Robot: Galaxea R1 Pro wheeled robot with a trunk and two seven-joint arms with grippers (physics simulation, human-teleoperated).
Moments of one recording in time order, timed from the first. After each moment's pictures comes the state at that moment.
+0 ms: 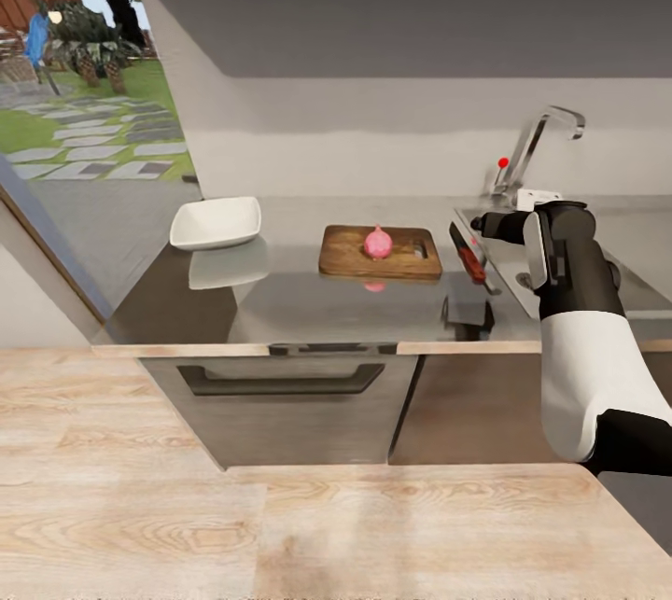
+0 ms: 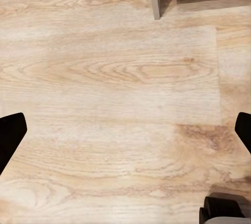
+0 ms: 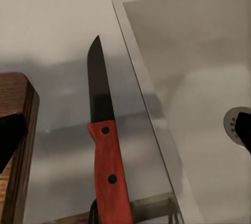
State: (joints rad) left arm -0.14 0.14 -0.03 0.00 0.04 -0.91 0.15; right arm -1.27 -0.08 -0.18 -1.01 0.07 0.91 0.00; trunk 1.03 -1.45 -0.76
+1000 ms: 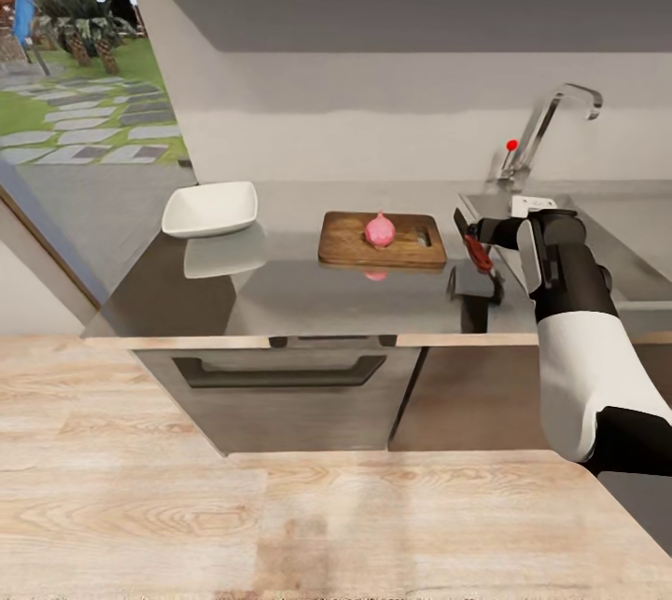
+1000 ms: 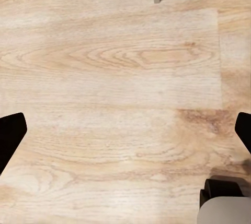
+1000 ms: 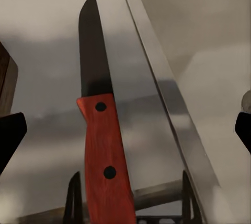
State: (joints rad) left arm -0.14 0.14 -0.03 0.00 0.04 -0.91 0.15; right arm -1.27 -0.08 -0.18 -0.95 0.07 0.84 0.00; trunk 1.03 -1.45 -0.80
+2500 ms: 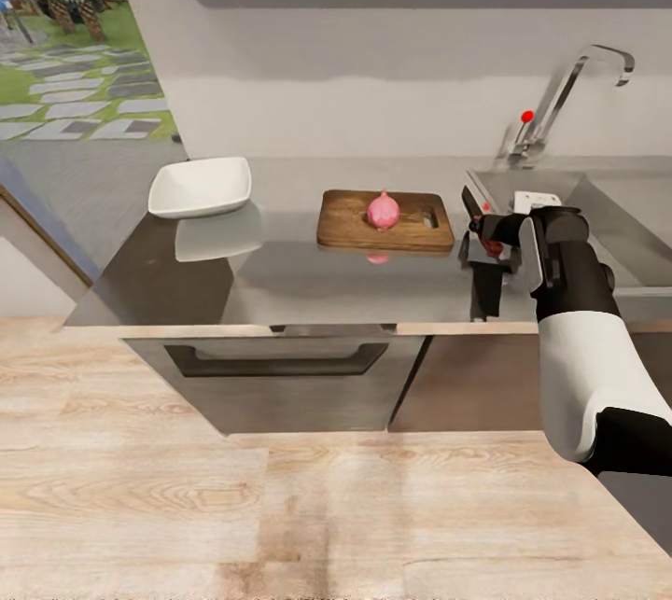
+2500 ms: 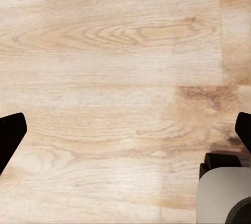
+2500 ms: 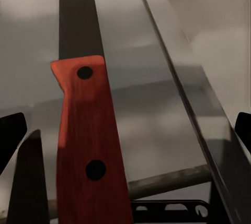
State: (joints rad) left arm -0.14 0.14 -0.03 0.00 0.04 -0.91 0.15; right arm -1.27 -0.08 -0.18 -0.97 0.08 0.84 0.00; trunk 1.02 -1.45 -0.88
